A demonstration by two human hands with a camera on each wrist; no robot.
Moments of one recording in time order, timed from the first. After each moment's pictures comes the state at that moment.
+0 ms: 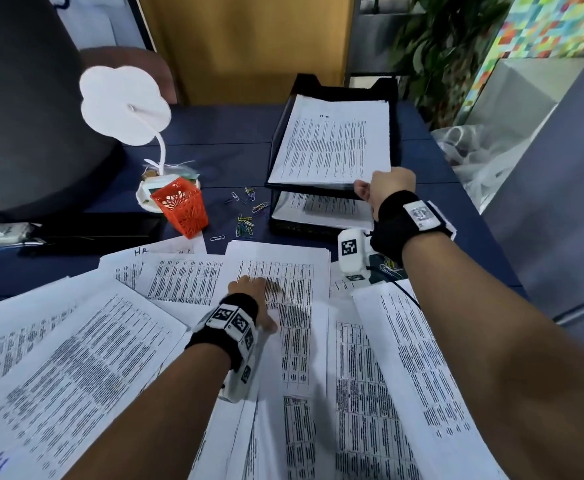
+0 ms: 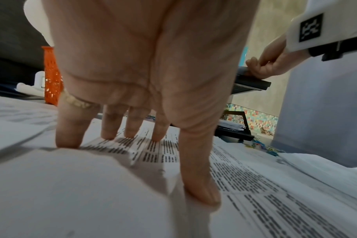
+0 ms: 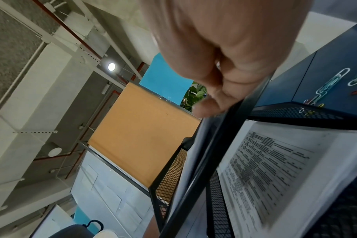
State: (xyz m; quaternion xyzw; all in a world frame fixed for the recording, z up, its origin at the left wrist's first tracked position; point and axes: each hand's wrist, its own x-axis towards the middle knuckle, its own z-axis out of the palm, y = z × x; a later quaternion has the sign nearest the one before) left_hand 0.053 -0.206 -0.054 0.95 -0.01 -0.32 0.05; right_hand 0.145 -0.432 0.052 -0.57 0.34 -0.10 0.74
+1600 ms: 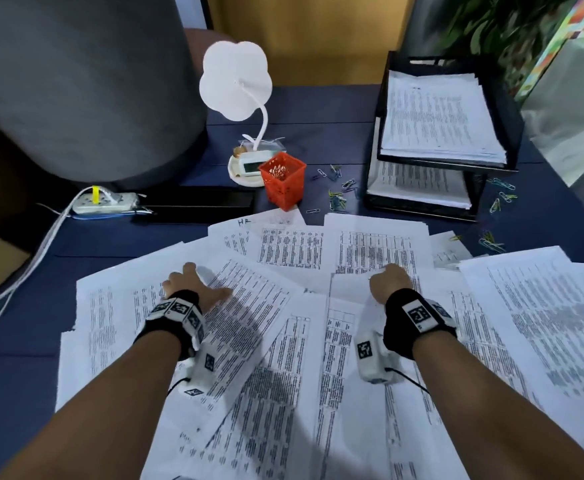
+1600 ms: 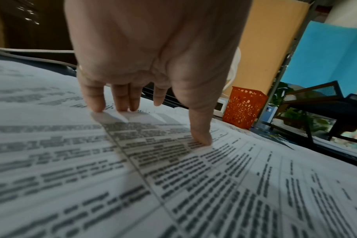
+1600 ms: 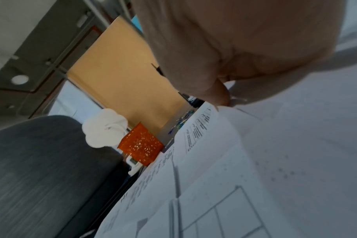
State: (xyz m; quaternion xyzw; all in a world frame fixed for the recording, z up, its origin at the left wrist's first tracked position) left_hand 0.024 0.093 -0.080 0.94 0.24 -0.19 0.13; right_hand 0.017 -0.247 -0.078 -0.88 0.29 0.18 0.33
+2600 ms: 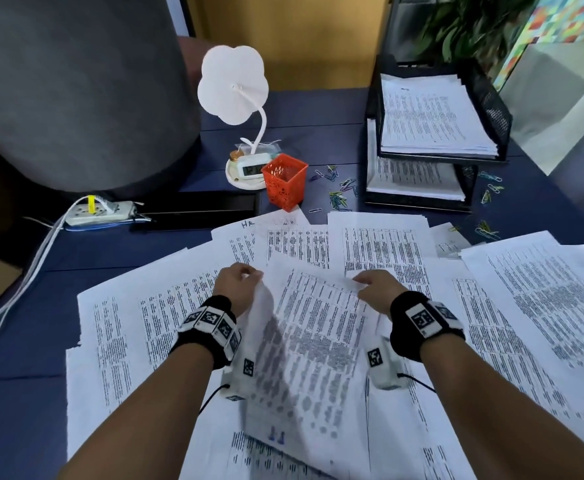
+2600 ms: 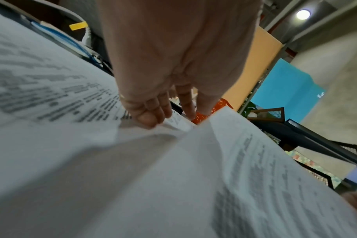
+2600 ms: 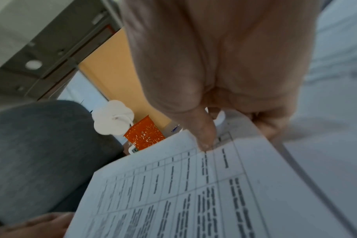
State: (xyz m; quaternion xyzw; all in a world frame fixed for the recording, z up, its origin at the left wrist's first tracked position) left_hand 0.016 0.056 -0.078 0.88 0.09 -0.12 0.45; right_hand -0.020 -0.203 -0.050 -0.89 0.16 0.22 0.37
